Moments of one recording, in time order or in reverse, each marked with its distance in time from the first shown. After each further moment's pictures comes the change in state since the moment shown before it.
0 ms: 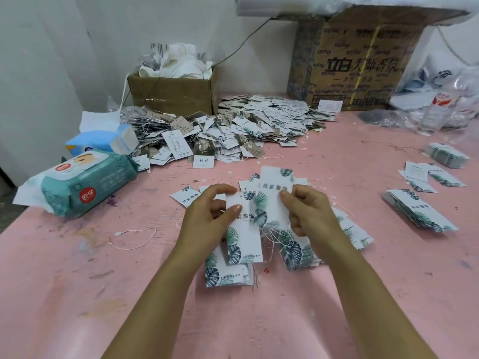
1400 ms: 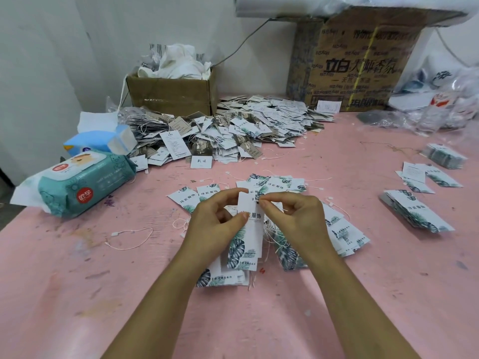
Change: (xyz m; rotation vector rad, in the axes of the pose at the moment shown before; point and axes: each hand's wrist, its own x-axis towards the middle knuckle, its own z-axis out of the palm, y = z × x) left_hand -0.004 0.008 0.015 -0.014 -0.024 0.013; right_hand -0.001 0.012 0.013 -0.402 0.211 -0.331
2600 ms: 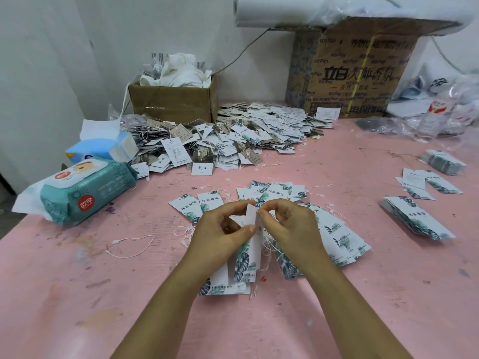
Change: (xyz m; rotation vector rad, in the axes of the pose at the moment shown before) left_hand -0.003 0.001 -0.001 0.045 -0.074 -0.024; right_hand -0.003 0.000 0.006 -0.081 -0.095 0.006
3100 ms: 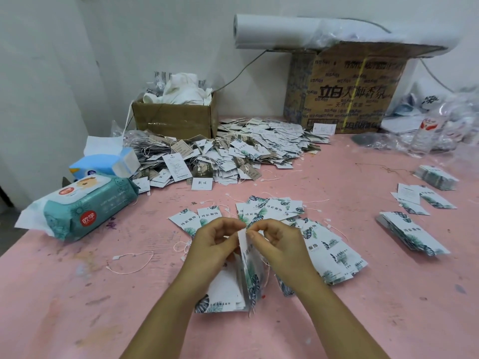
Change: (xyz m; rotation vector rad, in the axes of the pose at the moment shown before) left_hand 0.001 -0.001 -0.002 -0.187 0.045 -0.090; right_hand -0.003 0.000 0.011 0.189 -0.067 0.027
